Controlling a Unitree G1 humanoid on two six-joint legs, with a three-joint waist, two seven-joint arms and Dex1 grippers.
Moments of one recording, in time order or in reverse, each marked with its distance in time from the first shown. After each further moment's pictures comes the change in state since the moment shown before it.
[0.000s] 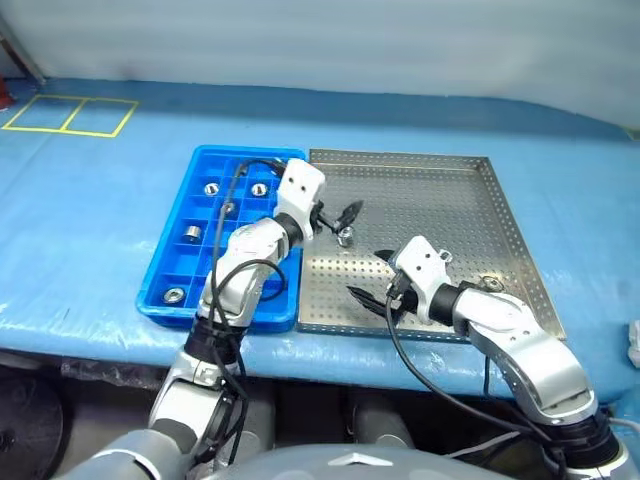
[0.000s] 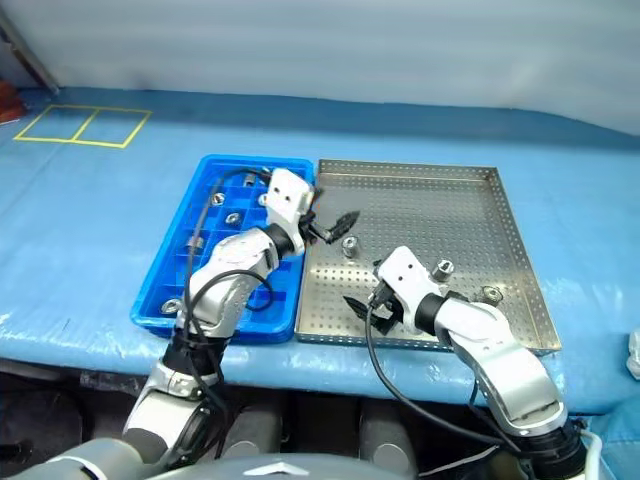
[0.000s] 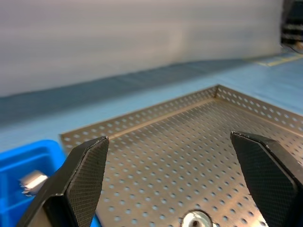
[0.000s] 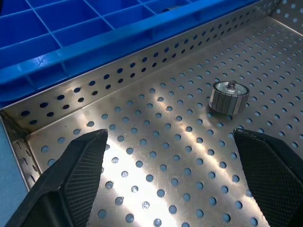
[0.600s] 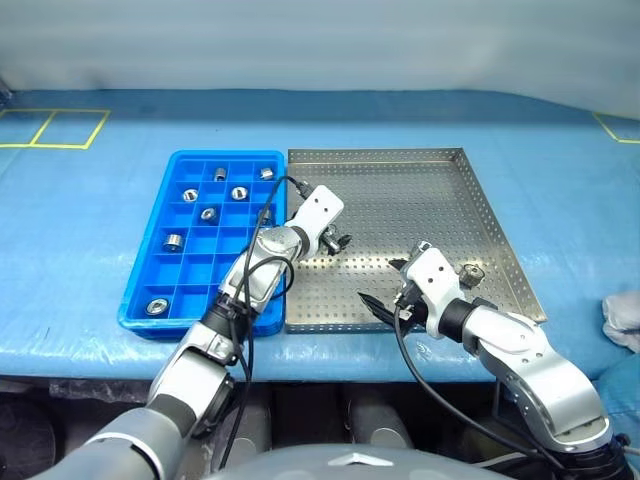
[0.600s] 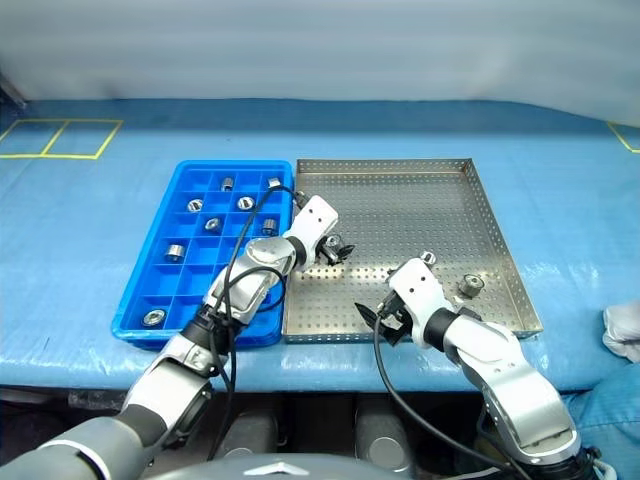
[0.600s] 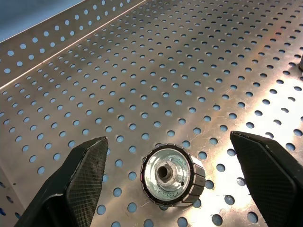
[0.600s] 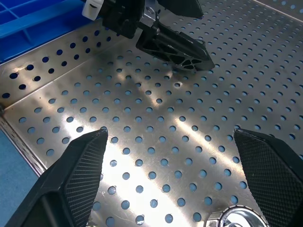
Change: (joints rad) left arm -0.114 -0.002 -0.114 0.291 0.154 0.039 0.035; right arm 0.099 0.005 -0.041 -0.062 -0.001 0.013 -0.077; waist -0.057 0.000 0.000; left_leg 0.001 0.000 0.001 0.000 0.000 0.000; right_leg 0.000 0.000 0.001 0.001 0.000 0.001
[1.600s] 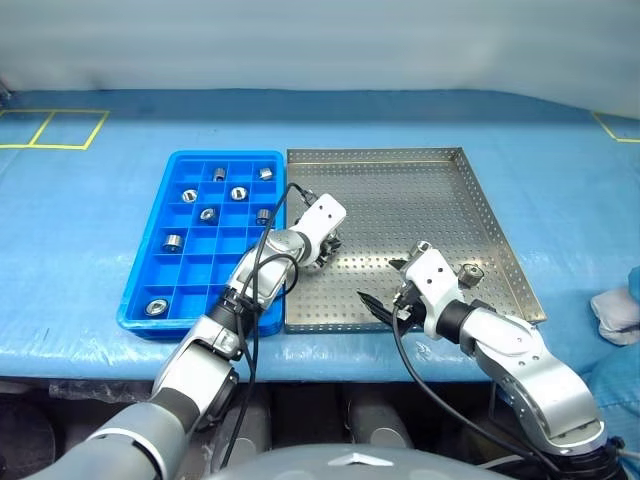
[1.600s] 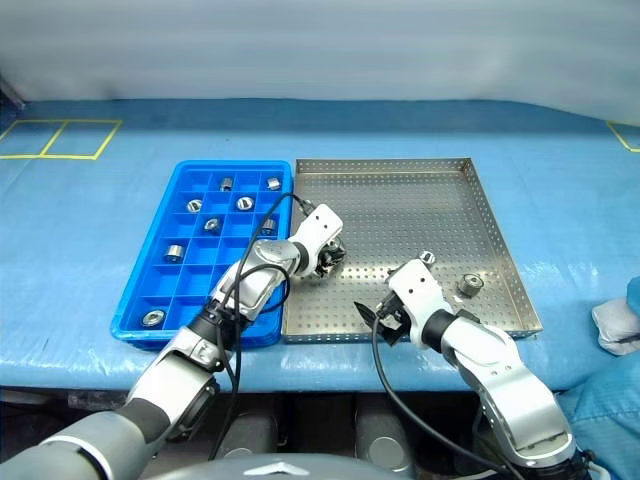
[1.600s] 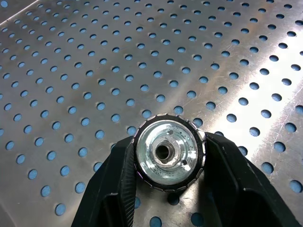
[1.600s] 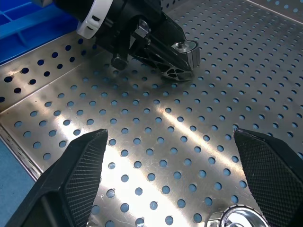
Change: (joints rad) left arm -0.032 -0.016 -0.014 0.058 0.019 0.083 -0.042; right arm 0.011 0.029 0.004 0.003 -0.021 -0.011 -0.009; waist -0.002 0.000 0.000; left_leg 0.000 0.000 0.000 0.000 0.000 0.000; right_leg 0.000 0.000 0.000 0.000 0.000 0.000
